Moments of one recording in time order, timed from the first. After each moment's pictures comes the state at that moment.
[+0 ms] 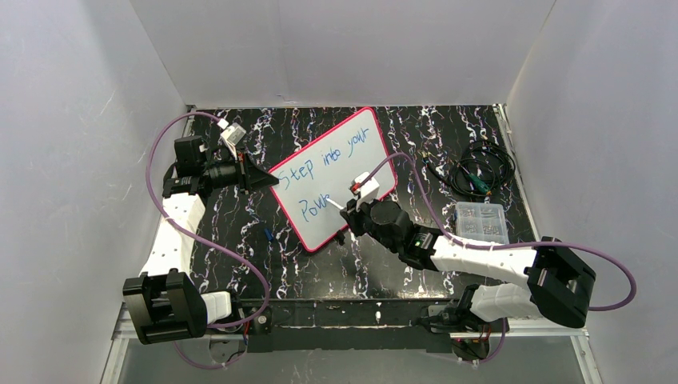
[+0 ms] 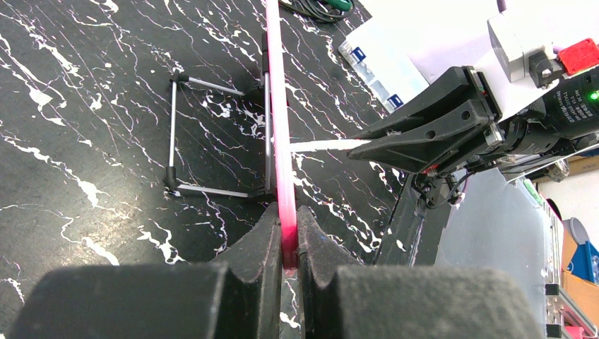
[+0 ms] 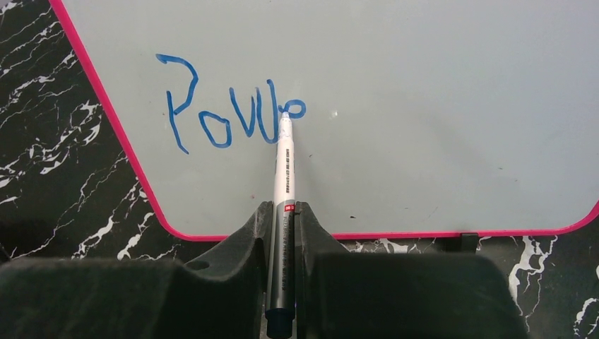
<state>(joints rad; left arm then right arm) 0.11 1.22 0.99 -0.46 1.18 0.07 1.08 1.26 0.66 0.31 0.31 0.18</state>
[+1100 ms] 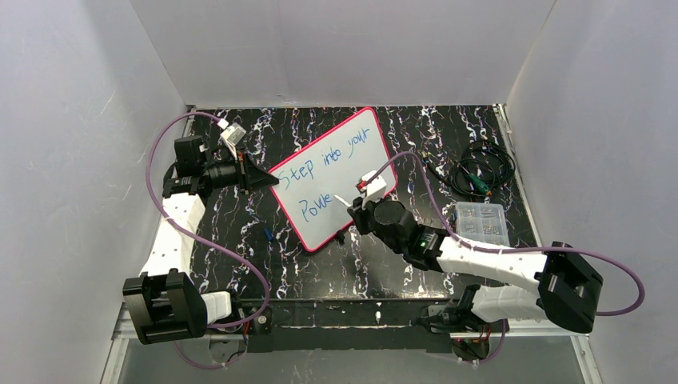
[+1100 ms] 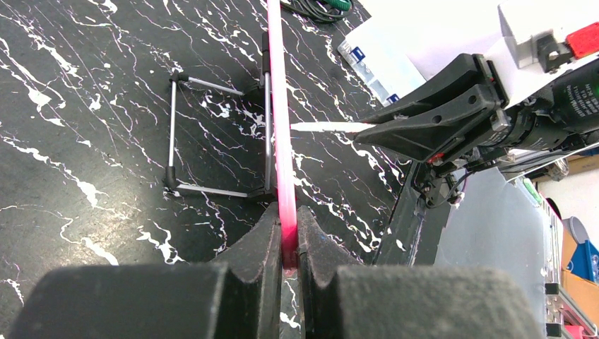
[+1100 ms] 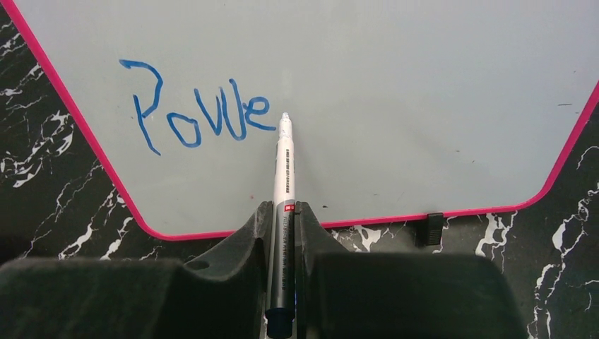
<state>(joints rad) 0.11 1.22 0.99 -0.46 1.18 0.07 1.08 1.21 0.66 0.23 0.38 0.20</state>
